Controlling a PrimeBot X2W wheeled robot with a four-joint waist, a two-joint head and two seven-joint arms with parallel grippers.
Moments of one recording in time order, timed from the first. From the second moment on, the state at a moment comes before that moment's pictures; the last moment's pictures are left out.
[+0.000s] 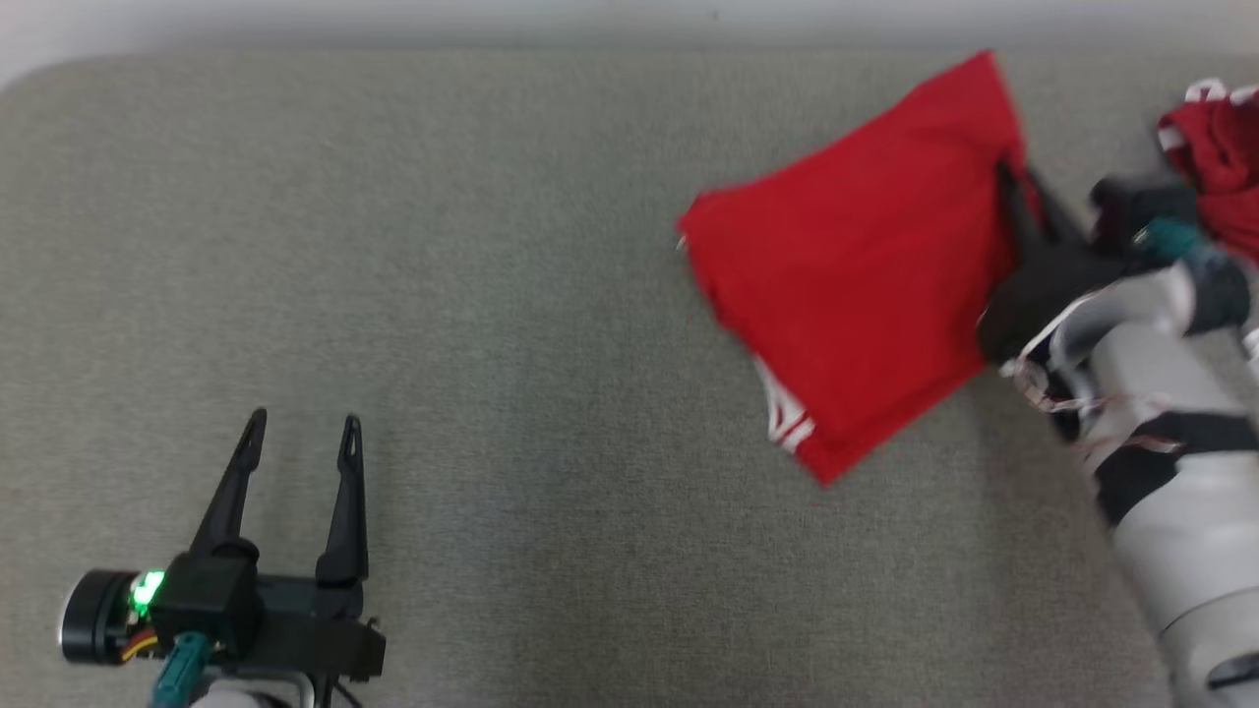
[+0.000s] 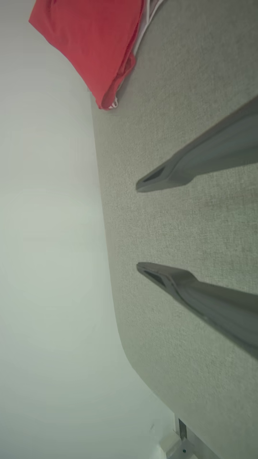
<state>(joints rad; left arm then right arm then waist) -0.17 0.11 -0.01 0.11 -0.05 -0.11 -0.26 -0.91 -0.30 0.18 0.99 0.22 0.13 -0.22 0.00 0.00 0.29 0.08</state>
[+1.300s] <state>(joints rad) -0.35 0.19 -0.05 -0.15 -0.04 -0.13 -0.26 -1.18 -0.99 0.24 0.72 0.25 0.13 0.14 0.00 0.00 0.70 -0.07</state>
